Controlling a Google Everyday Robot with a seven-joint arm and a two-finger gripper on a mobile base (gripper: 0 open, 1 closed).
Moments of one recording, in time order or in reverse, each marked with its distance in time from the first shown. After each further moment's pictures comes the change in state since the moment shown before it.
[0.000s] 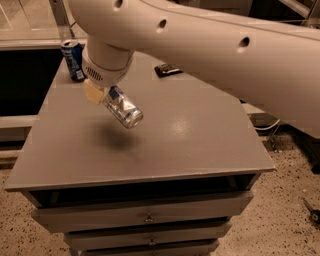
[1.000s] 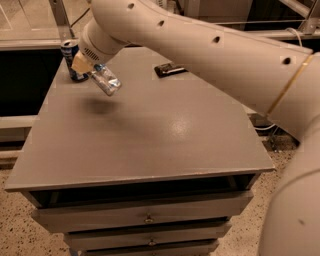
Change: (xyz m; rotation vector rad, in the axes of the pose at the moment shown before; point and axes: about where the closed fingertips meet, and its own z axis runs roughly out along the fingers) arm -0.094 -0.064 0.043 0.023 -0.353 -0.144
